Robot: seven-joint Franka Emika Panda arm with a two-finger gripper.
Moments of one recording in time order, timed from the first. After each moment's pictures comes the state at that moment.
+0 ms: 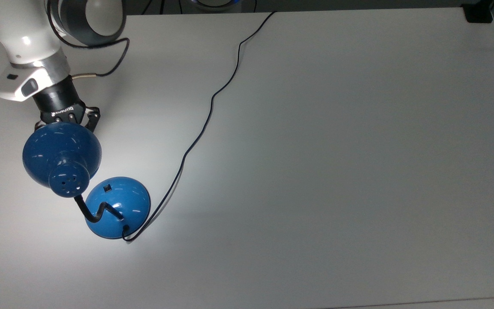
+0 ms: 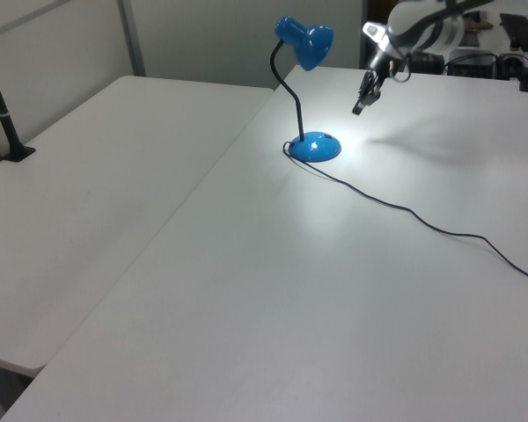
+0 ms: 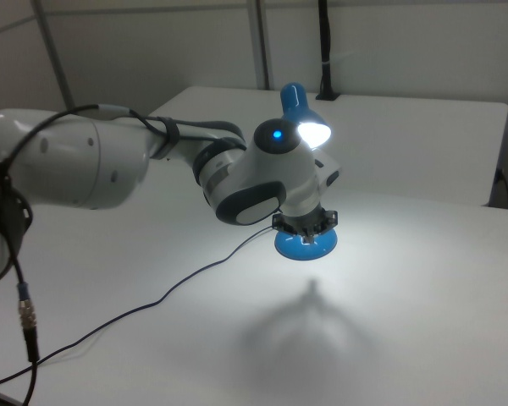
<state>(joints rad) -0.32 0.44 -0.04 -1.71 0.46 2.50 -1.08</state>
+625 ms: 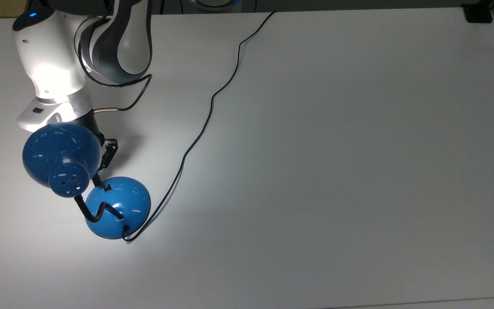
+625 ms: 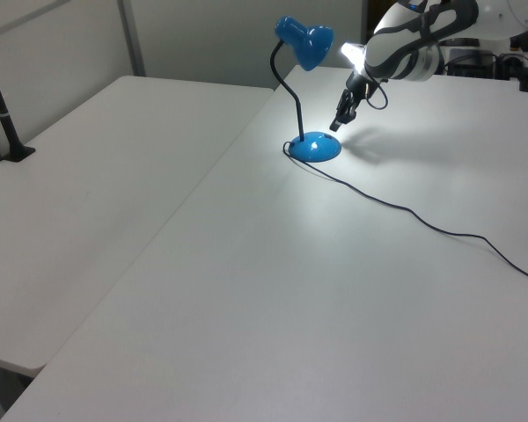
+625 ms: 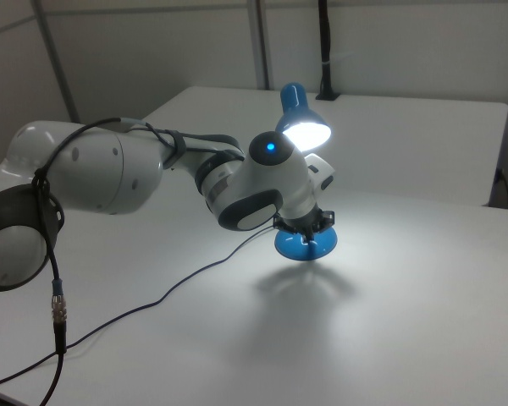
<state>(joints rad) -0.26 0.57 -0.03 -1.63 0.49 2.62 -1.03</state>
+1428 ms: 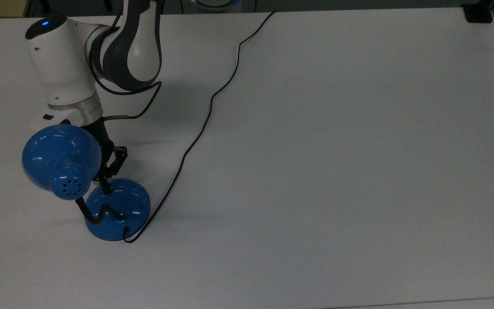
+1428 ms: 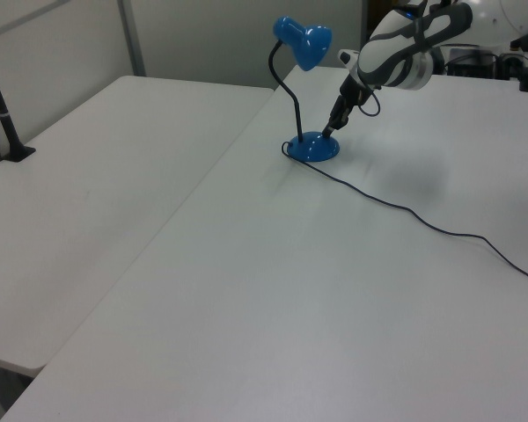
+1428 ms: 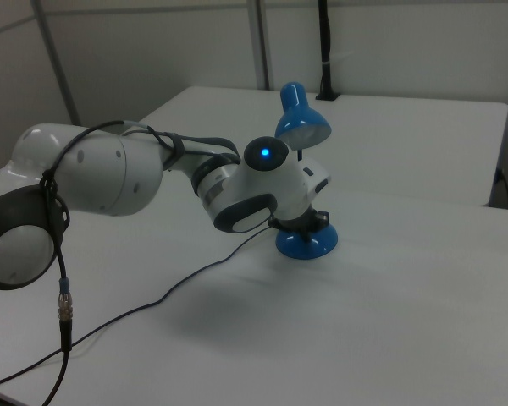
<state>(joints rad) -0.24 0.59 -0.02 -1.63 0.52 2.66 -0.99</state>
